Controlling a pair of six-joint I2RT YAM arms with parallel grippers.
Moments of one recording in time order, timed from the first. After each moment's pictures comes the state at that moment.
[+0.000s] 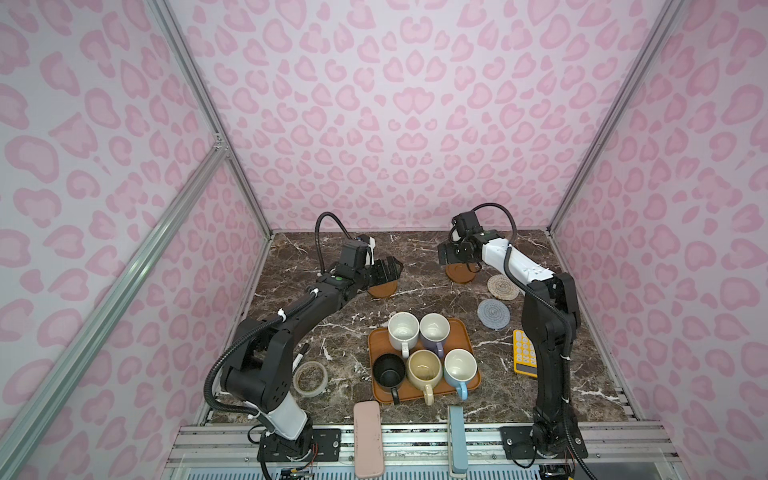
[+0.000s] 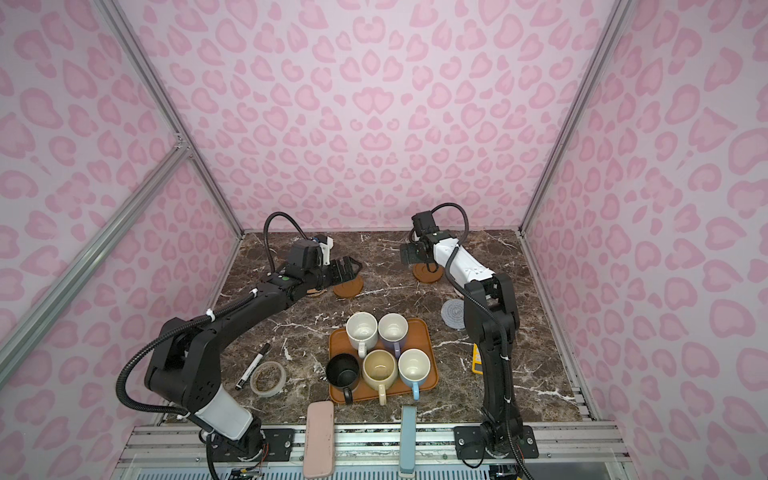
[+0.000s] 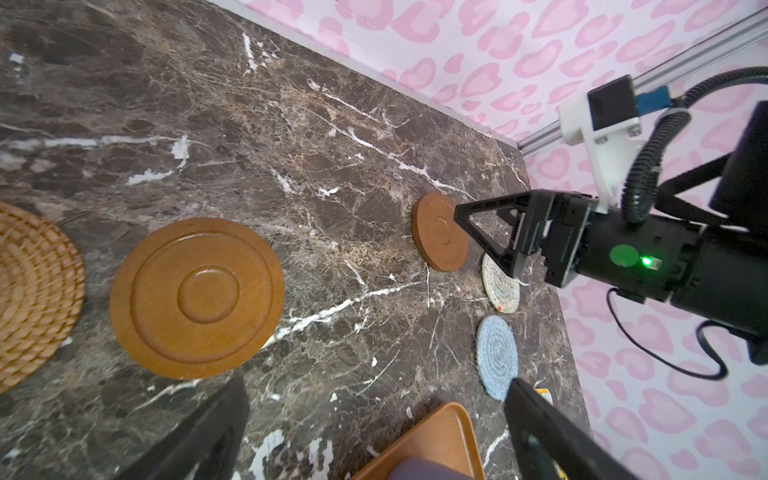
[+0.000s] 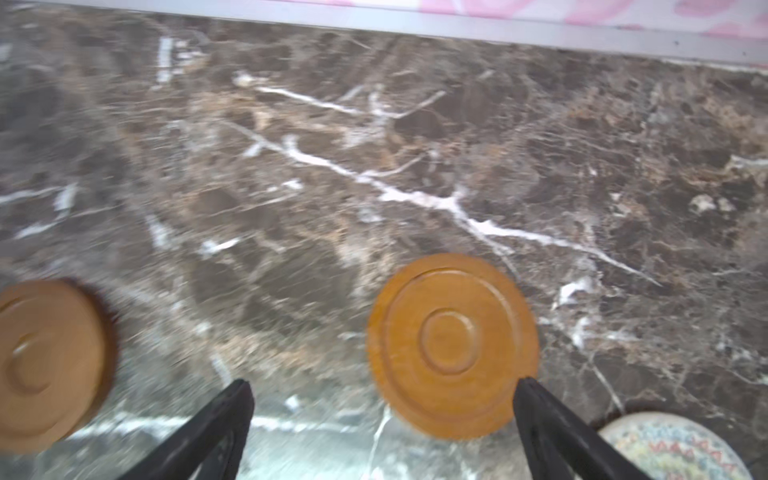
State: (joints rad) left arm -0.41 1.67 1.17 -0.12 0.28 -0.63; right arm 0.31 2.19 1.87 -0.67 0.06 0.20
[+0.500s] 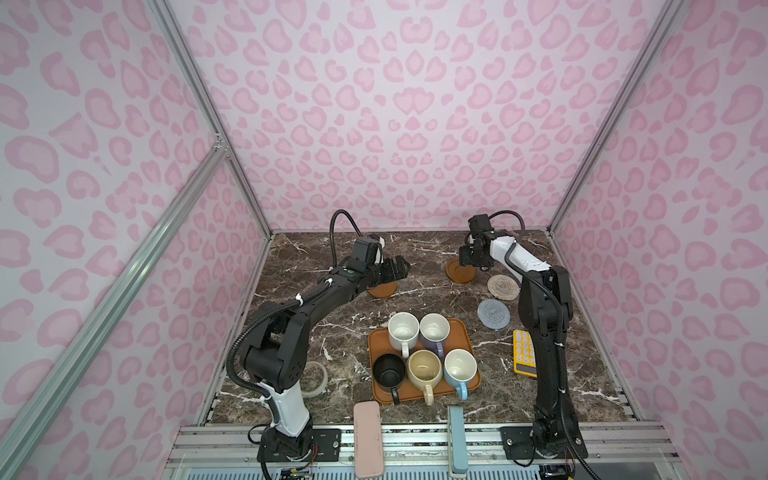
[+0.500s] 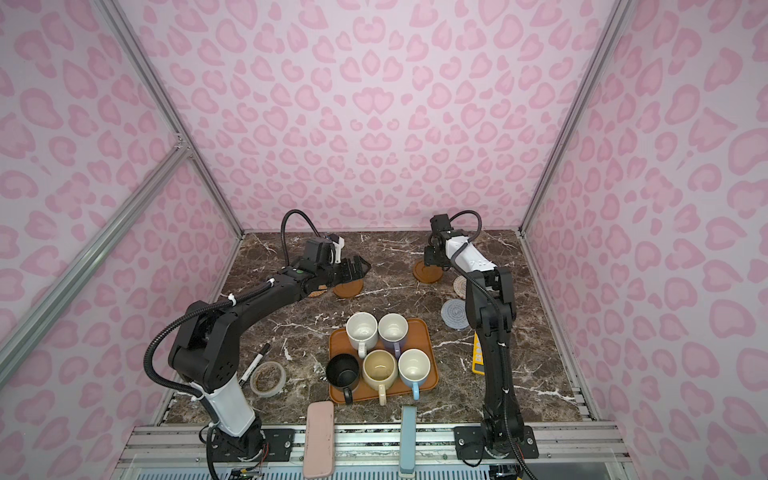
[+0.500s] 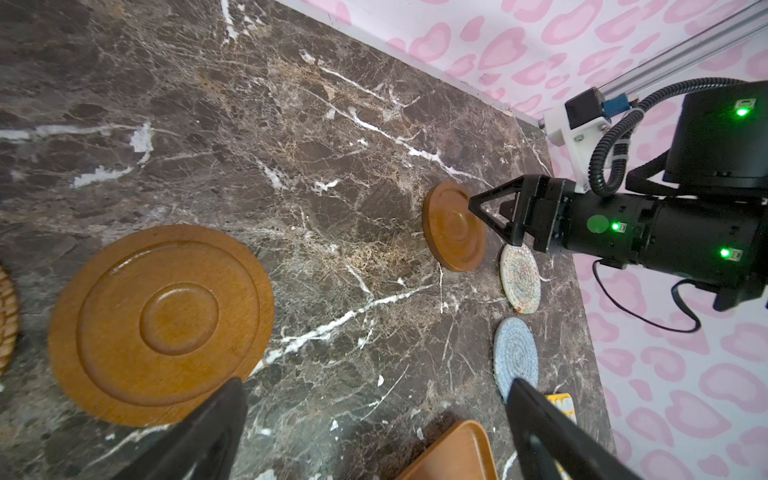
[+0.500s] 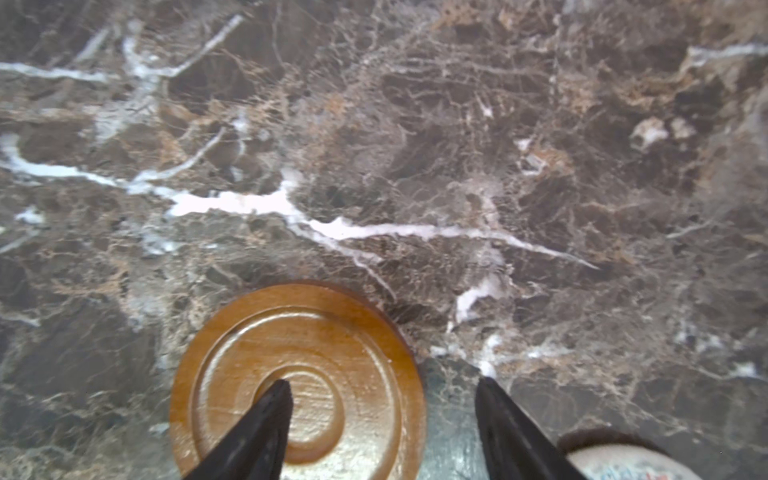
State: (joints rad) left arm -0.43 1.80 1.27 -0.14 0.27 -0.61; right arm 0.19 2.36 1.99 -0.76 0.09 0.23
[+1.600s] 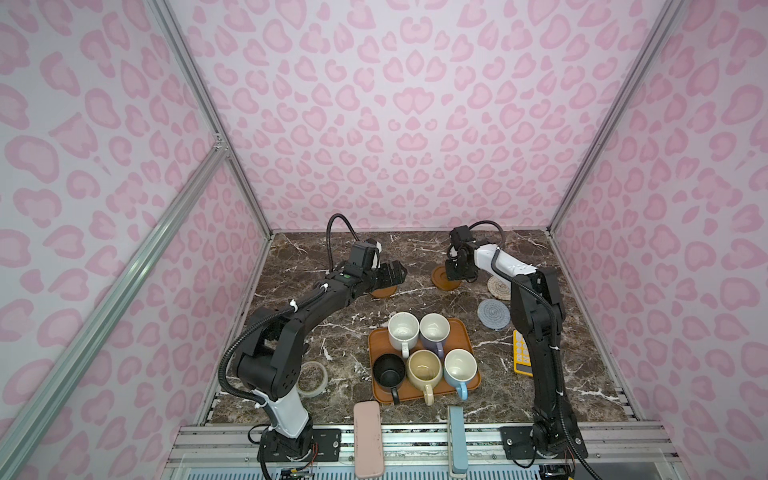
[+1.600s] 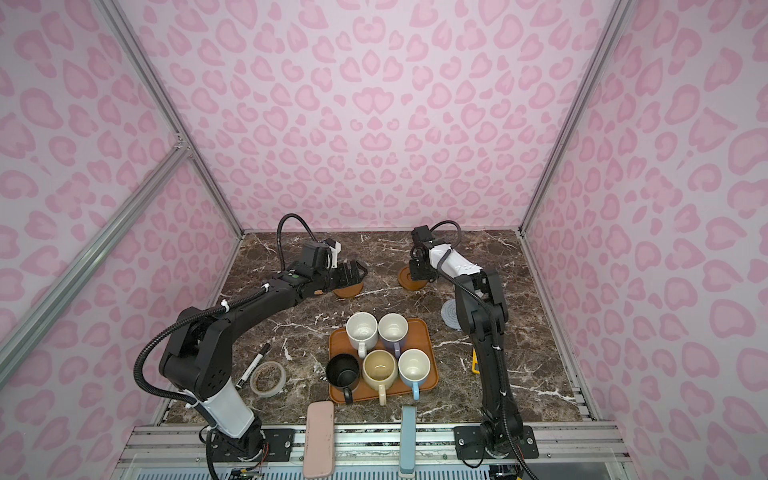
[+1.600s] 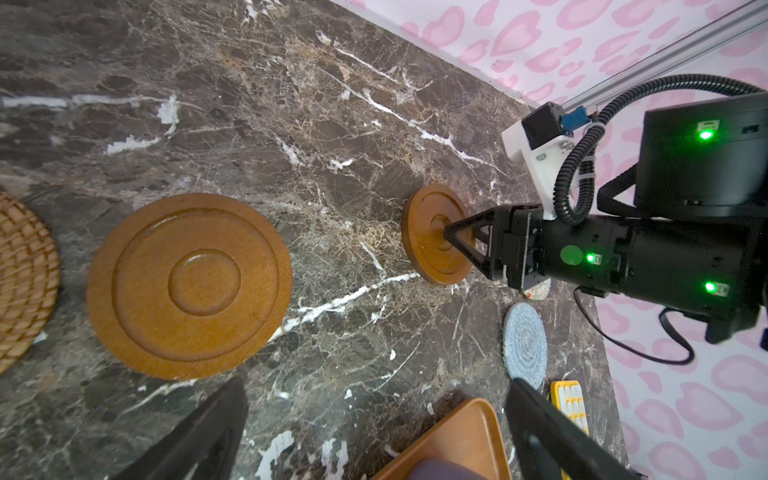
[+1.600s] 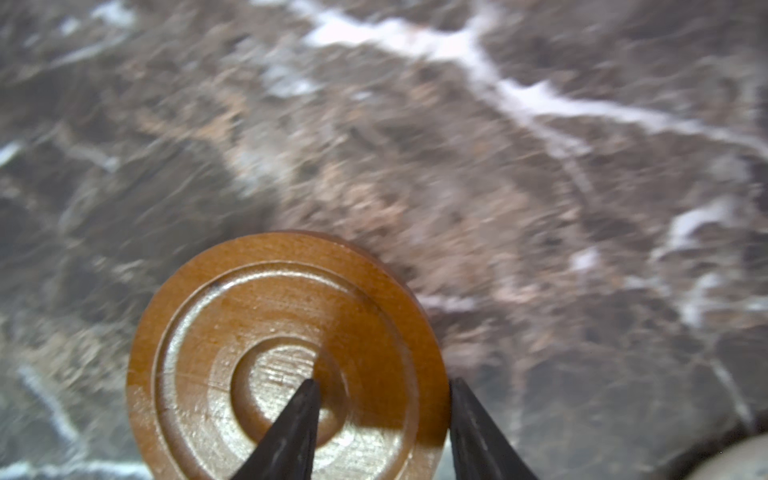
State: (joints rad) left arm -0.43 1.72 1.19 -0.16 0.26 -0.60; right arm 0.34 2.32 1.87 -0.77 0.06 0.20
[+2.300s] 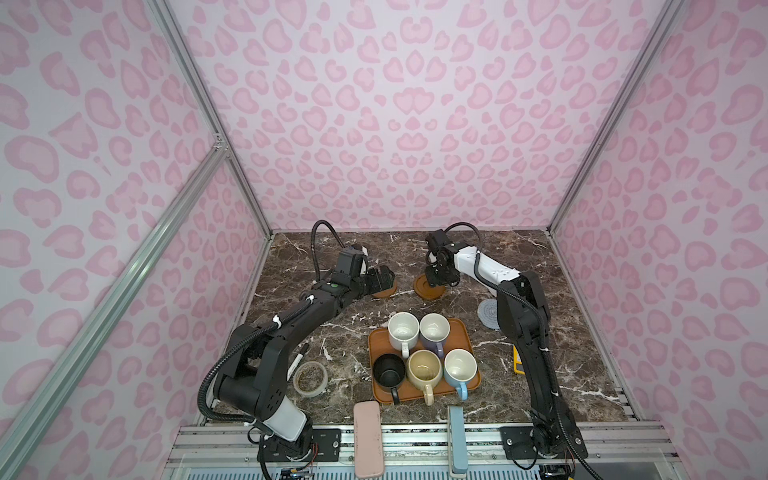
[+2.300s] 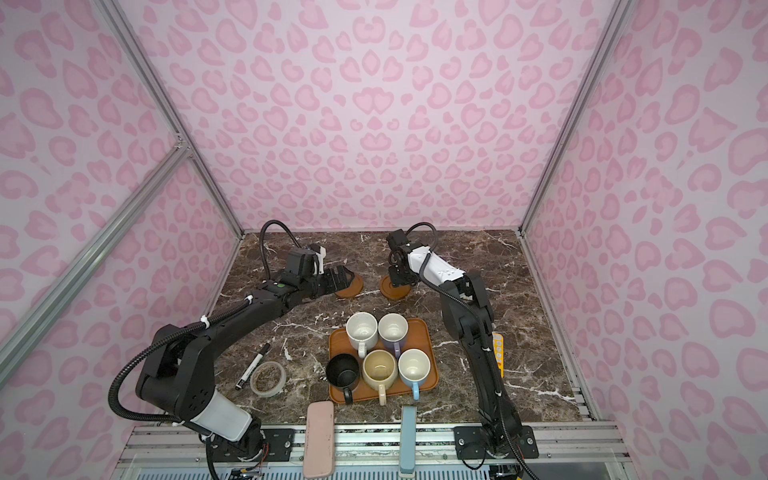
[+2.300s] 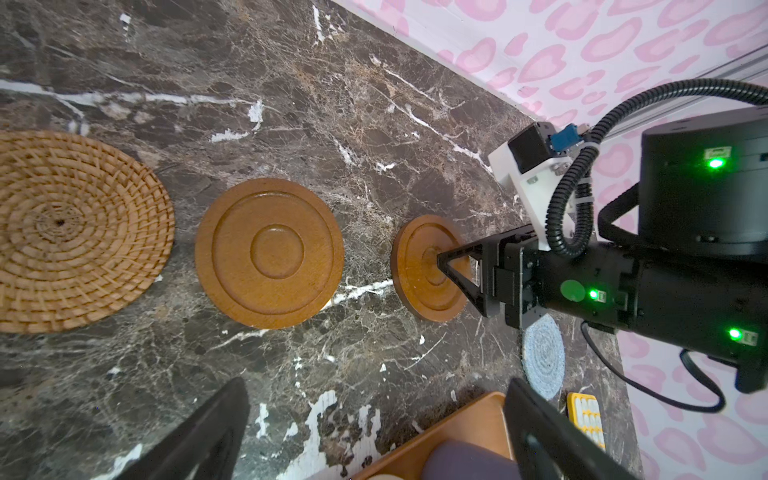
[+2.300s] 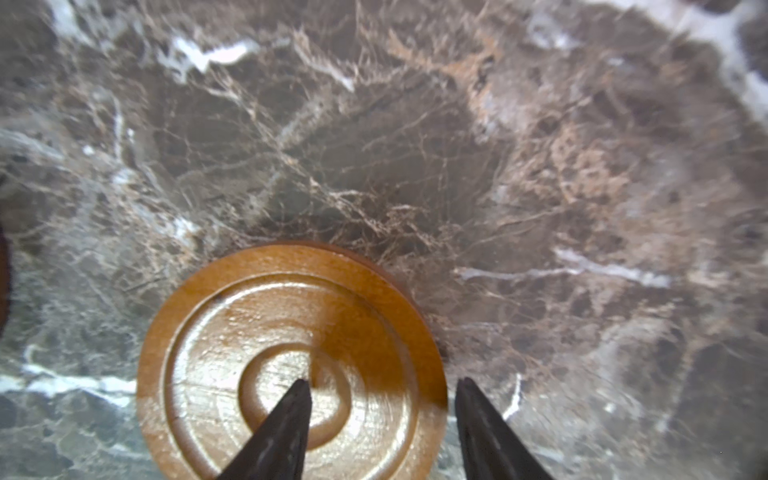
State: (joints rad) left arm -0.39 1.59 1.06 -0.17 0.20 -0.62; right arm 0.45 2.35 1.98 -0.87 0.10 0.19
